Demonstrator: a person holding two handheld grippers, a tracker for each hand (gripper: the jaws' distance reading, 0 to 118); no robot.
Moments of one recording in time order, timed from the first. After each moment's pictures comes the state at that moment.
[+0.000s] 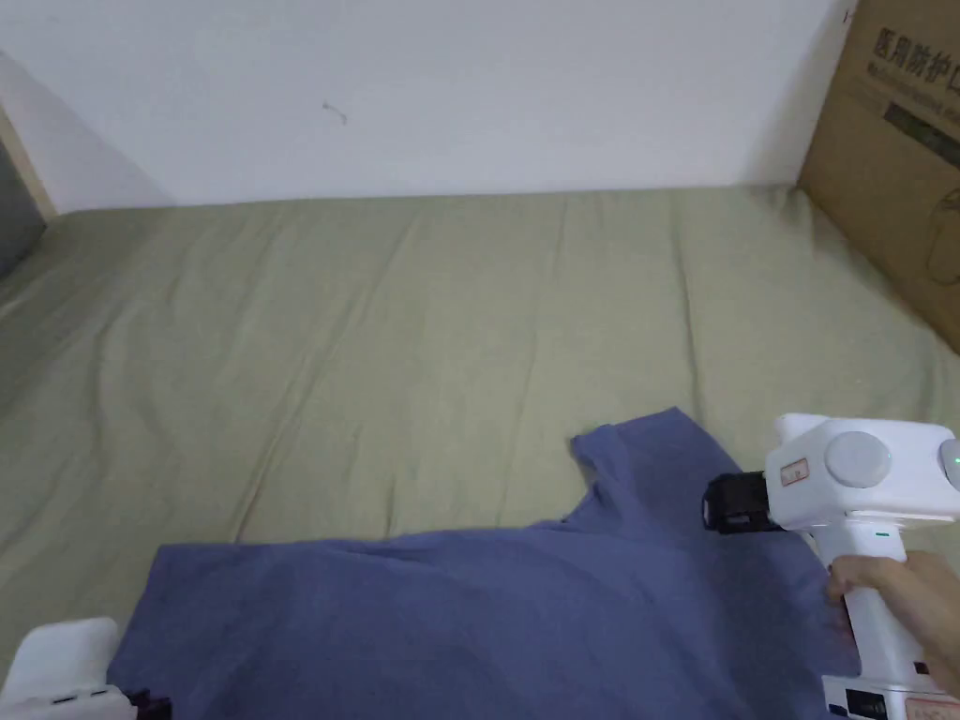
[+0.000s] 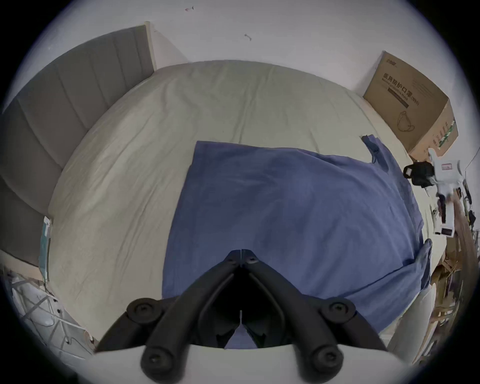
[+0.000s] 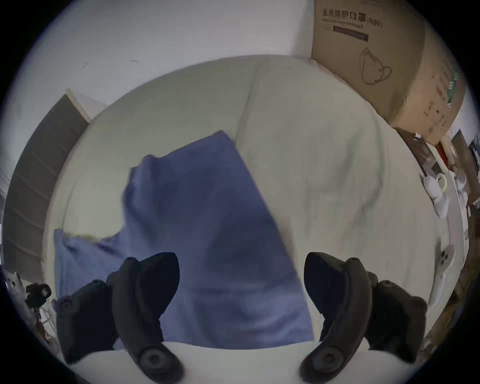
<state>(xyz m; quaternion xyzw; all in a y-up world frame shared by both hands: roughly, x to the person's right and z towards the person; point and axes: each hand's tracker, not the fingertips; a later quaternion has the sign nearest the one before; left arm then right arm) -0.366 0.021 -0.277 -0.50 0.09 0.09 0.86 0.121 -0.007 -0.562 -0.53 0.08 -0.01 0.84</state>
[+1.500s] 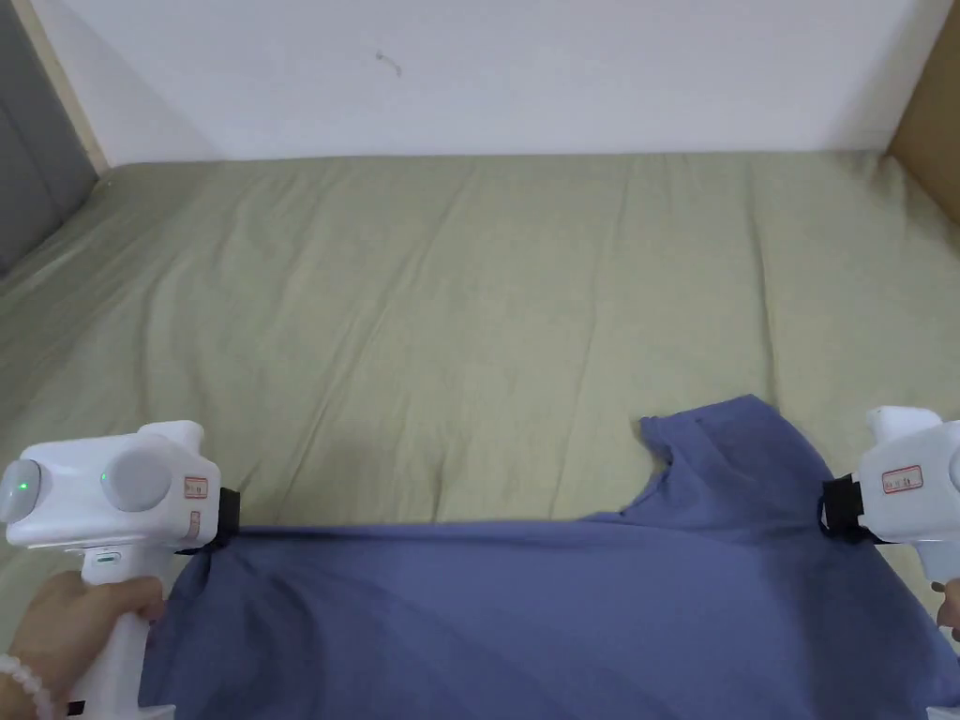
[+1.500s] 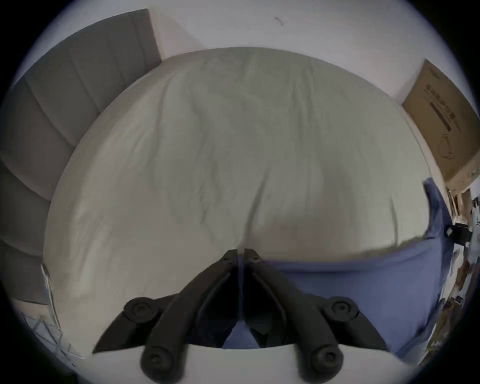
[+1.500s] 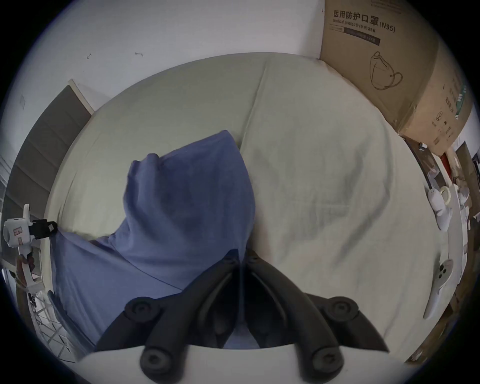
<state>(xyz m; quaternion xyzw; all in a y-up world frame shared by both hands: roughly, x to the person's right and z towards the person) -0.434 -0.002 -0.428 -0.52 0.14 0.10 0.84 0.115 0.008 -0.552 -0.52 0.11 0.01 0.85</state>
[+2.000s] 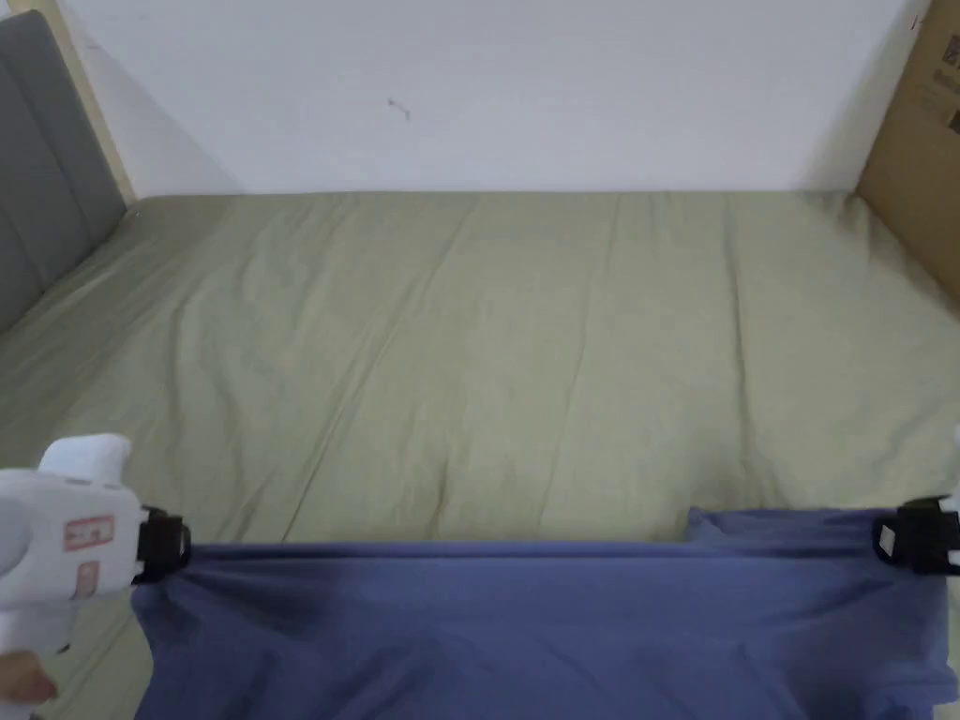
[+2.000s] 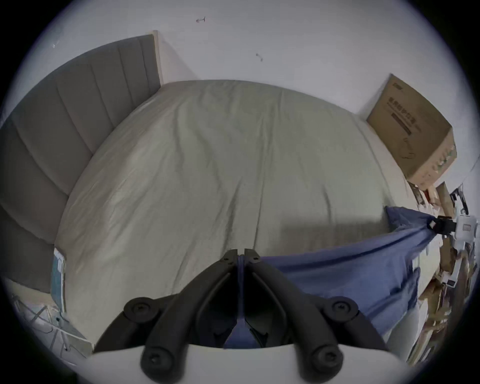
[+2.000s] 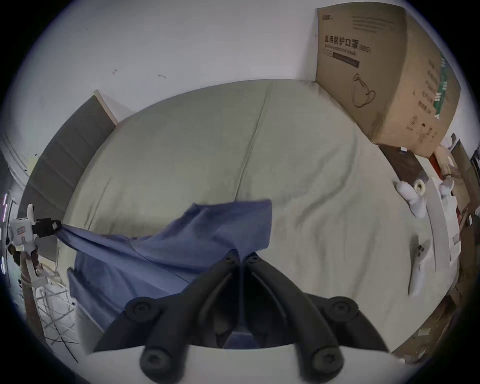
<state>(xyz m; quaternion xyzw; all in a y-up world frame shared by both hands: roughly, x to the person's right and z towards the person) -0.422 0.092 -0.283 -0.46 0.09 0.11 0.88 0.170 0.093 -0.429 -0.48 0.14 -0.01 0.87</state>
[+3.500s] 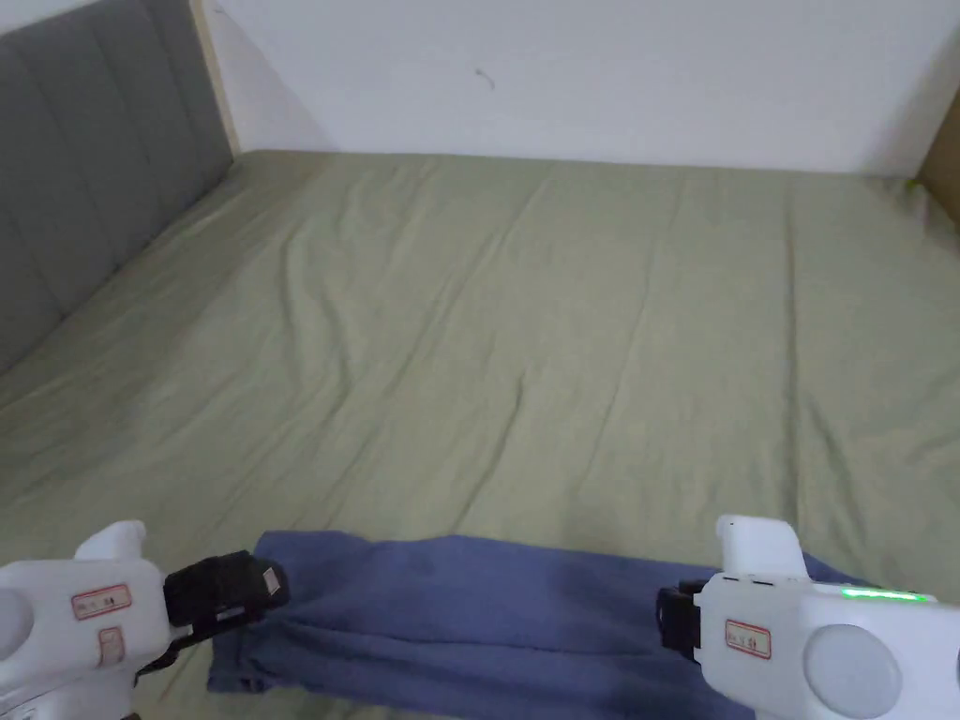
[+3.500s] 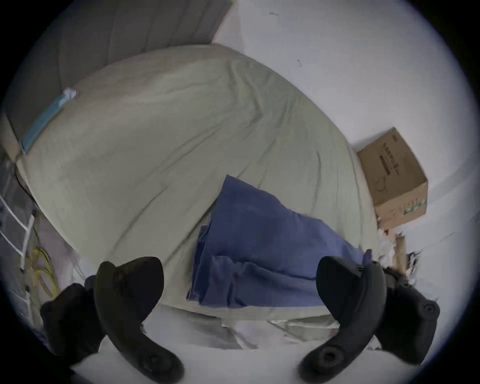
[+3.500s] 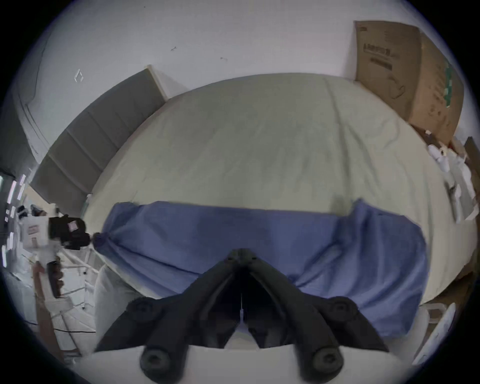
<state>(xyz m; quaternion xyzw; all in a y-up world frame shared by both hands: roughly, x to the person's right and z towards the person) -0.445 0.009 -0.106 -0.42 0.09 0.37 0.83 0.001 0.033 -0.241 -0.48 0.24 -0.04 0.85</state>
